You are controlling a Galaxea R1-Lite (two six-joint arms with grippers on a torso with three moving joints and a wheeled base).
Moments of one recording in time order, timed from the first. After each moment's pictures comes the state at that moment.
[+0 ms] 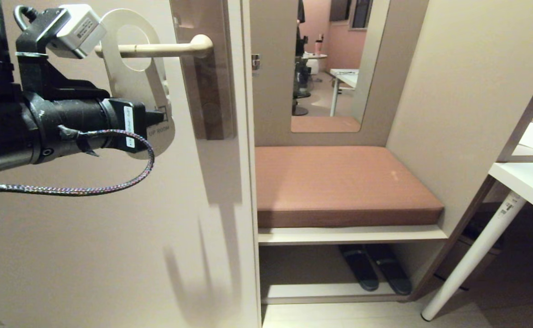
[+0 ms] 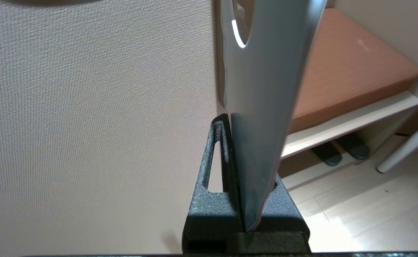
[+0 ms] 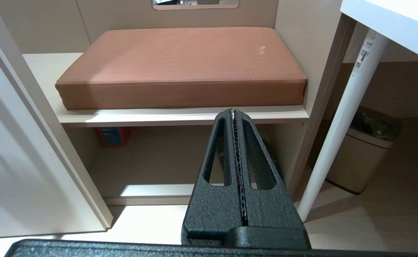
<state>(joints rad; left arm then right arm) -0.50 1.39 -1.20 0.02 0.16 0.03 0.00 0.00 0.00 -0.01 -0.03 0.06</state>
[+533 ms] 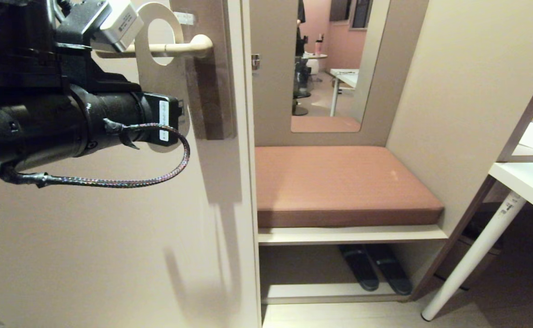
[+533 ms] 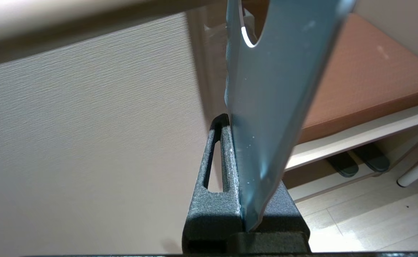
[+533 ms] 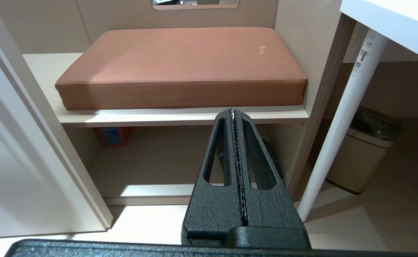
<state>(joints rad) -0.63 1.46 -1.27 0.01 0.36 0.02 0.00 0.00 0.00 -0.01 -0.03 0.06</state>
